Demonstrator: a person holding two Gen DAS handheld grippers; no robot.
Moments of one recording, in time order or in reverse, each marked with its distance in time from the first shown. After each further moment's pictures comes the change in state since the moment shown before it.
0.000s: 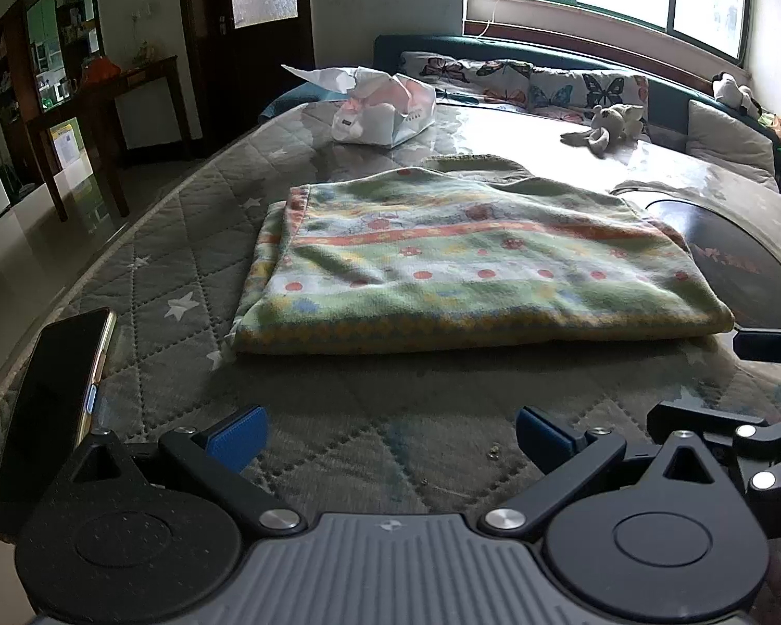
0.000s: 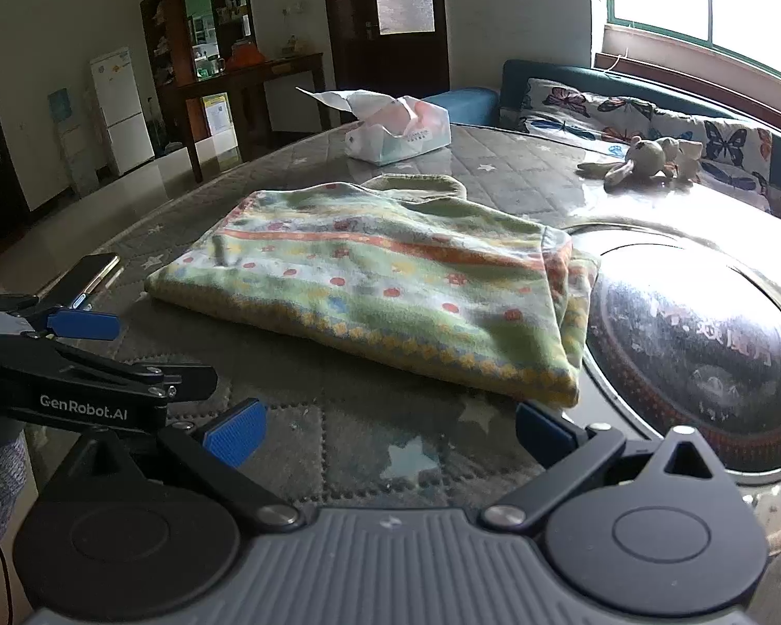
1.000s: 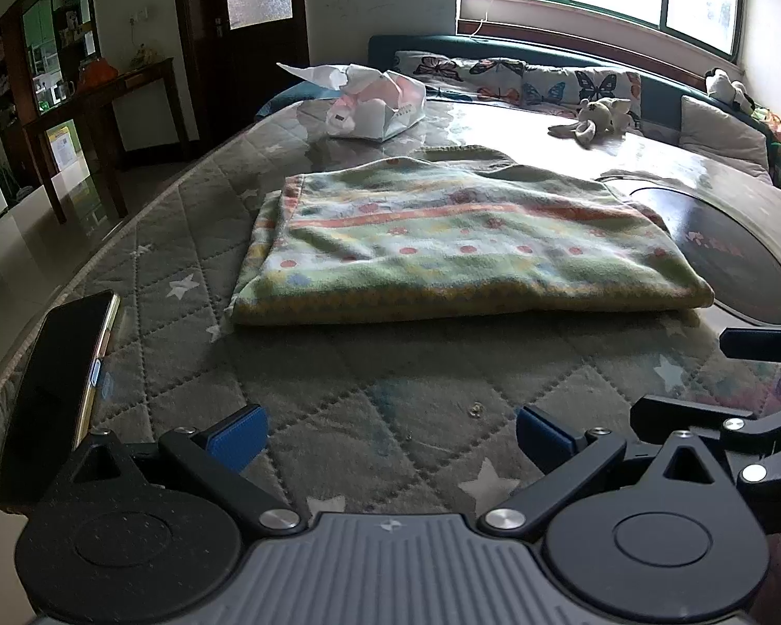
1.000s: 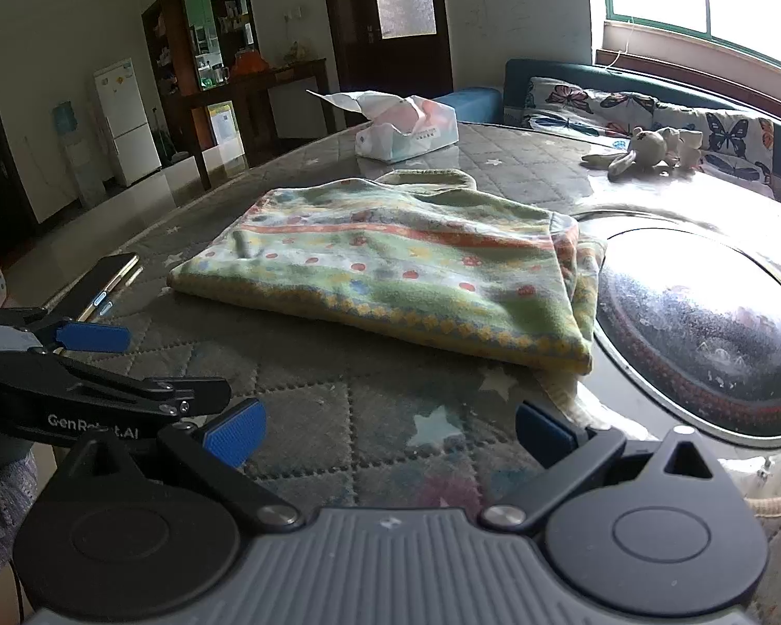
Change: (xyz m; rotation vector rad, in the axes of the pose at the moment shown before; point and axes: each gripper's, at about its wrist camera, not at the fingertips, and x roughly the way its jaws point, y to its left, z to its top) left arm -0.013 -0.006 -0.014 0.018 0.000 -0.012; right arm -0.011 0.006 -0.013 0.025 -0.012 0.027
